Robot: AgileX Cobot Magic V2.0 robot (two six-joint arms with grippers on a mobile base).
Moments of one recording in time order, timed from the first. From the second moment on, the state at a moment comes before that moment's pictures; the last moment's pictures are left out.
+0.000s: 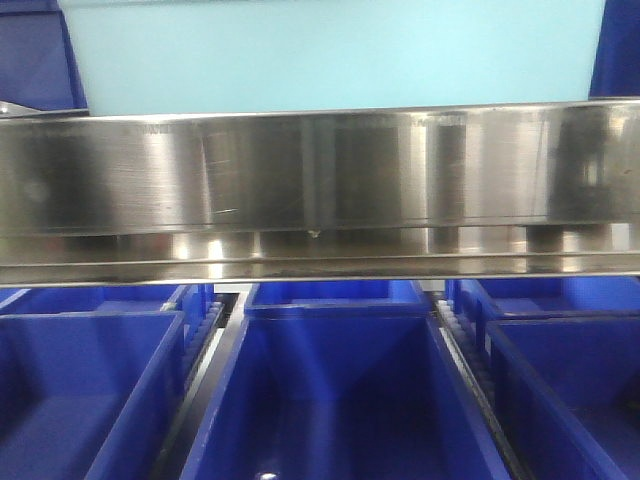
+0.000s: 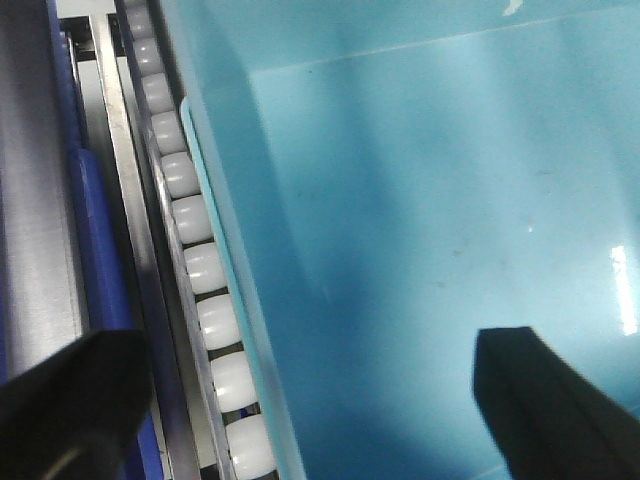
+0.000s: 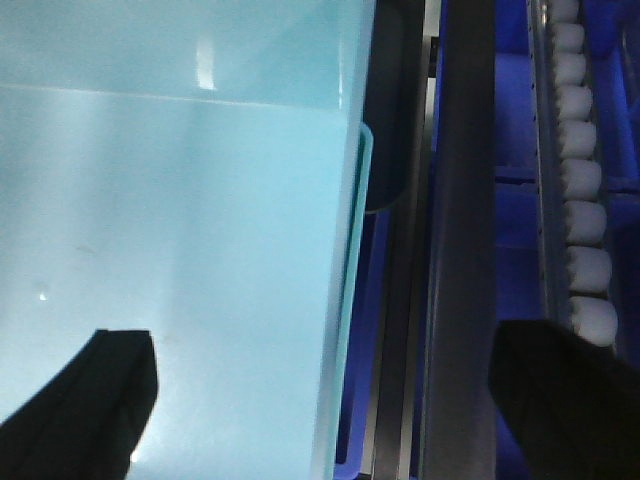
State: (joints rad) left arm -0.41 1.62 -1.84 -0.12 1.14 -0.06; right arm 0.33 1.61 -1.89 0.01 1.19 0.13
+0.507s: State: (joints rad) left arm -0.41 1.58 -1.79 -0.10 1.17 -0.06; right arm 0.33 1.56 -1.82 0.01 1.22 0.13
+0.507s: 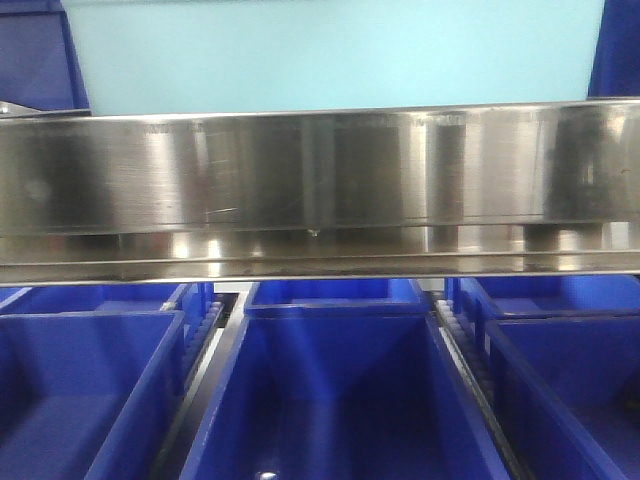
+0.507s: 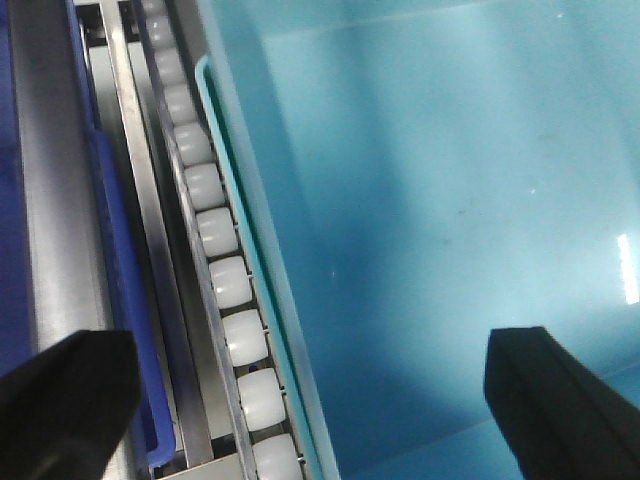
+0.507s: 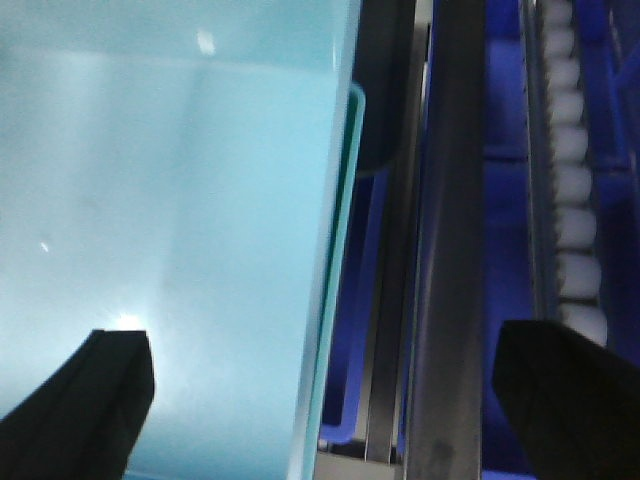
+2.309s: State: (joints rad) left arm -0.40 1.48 -1.79 -0.15 1.02 -0.10; right arm 0.34 1.45 -1.77 0.08 1.00 0.14
